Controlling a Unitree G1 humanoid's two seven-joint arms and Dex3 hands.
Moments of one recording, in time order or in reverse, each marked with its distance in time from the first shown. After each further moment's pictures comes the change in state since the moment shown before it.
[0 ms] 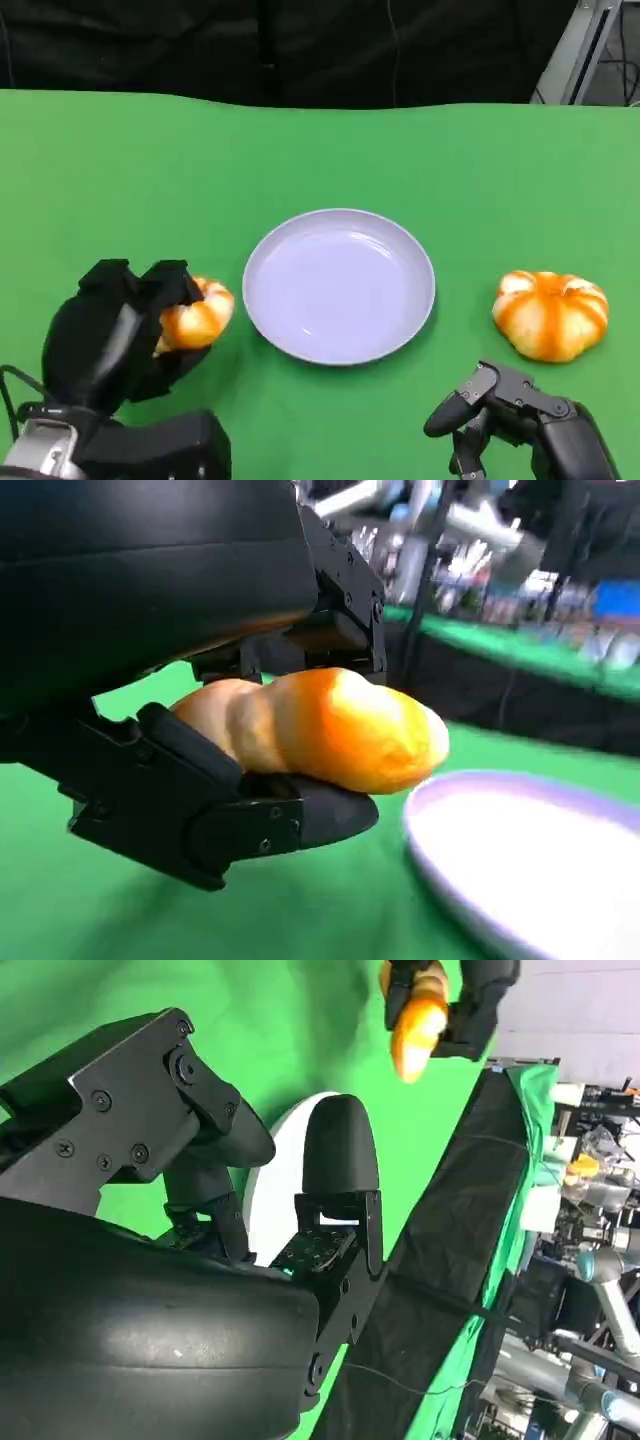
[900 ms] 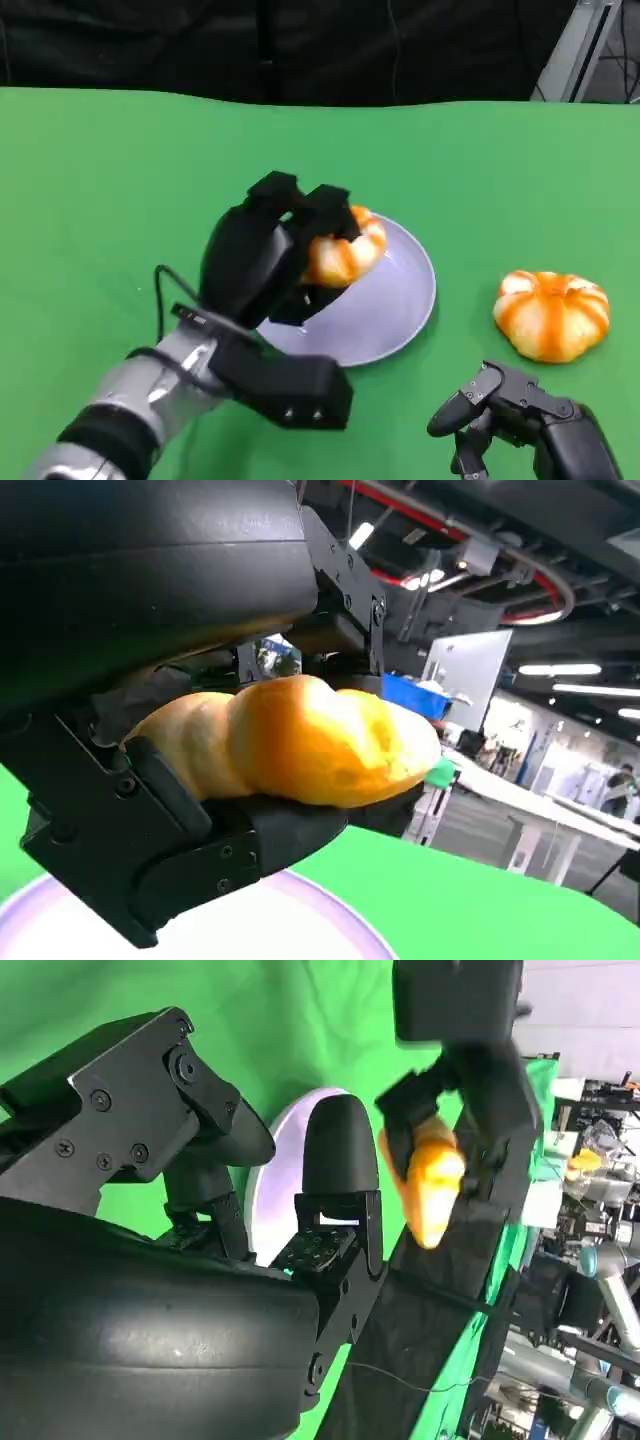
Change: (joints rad) left arm -0.474 -0.259 -0.197 0.462 0.085 -0.143 0.113; right arm 0.006 0.003 -0.005 0.010 0.014 -0.017 -0.001
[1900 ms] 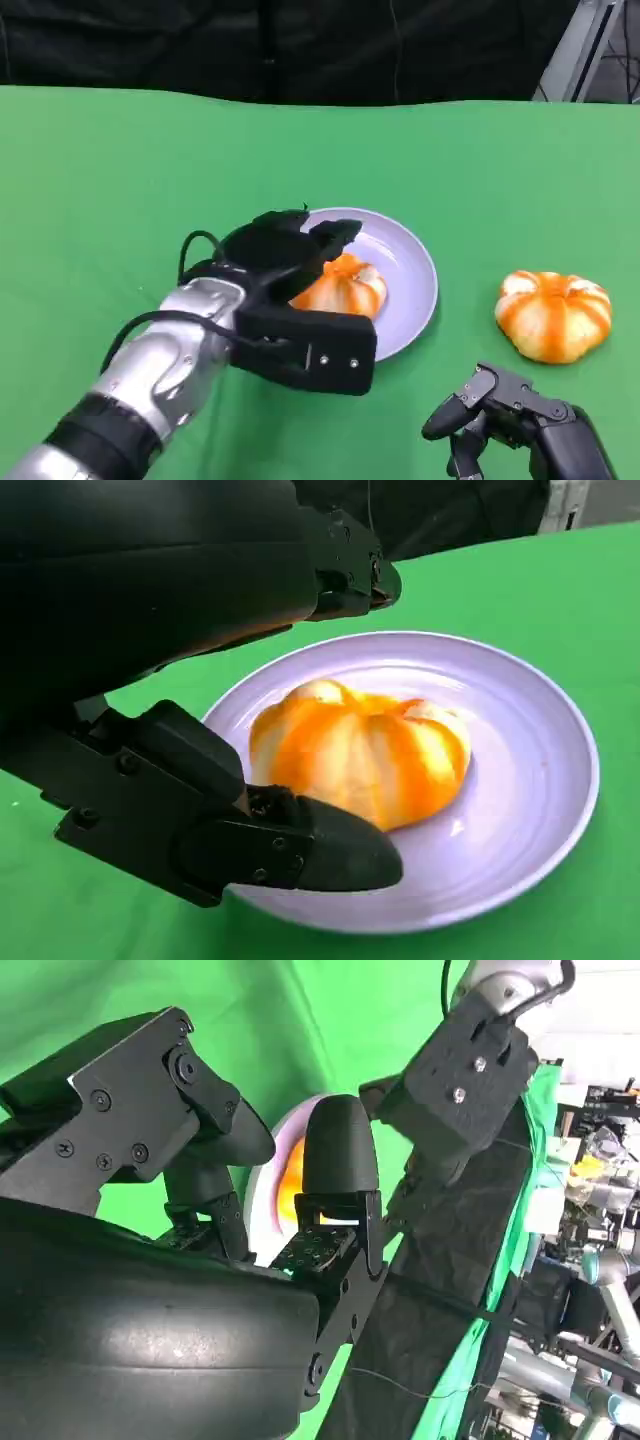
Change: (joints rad) left arm 0.080 0.104 -0.070 -0.462 -0.064 0.552 -0.882; right arm -0.003 0.001 0.013 -0.002 -0.020 0.000 -0.008
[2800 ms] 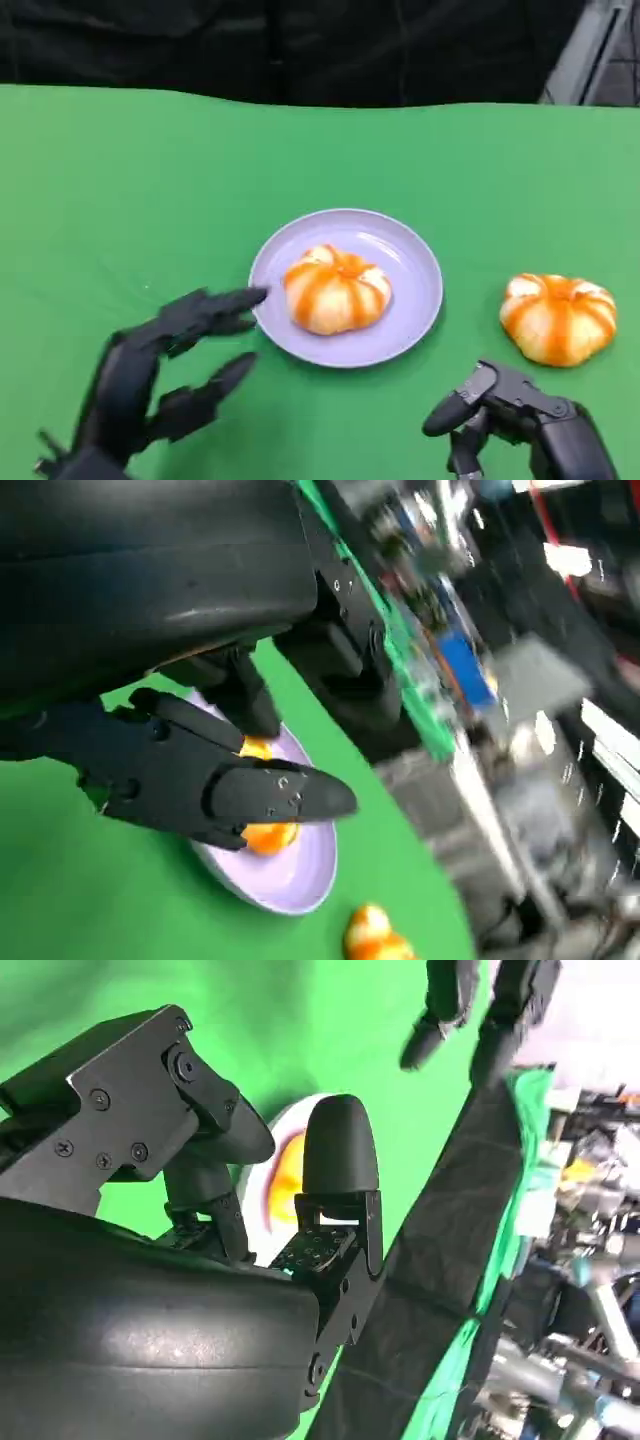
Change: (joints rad) left arm 0.647 -0.061 0.442 -0.213 -0.752 -0.668 0.131; right arm 0.000 -0.004 -0.002 -0.002 0.001 -0.003 -0.002
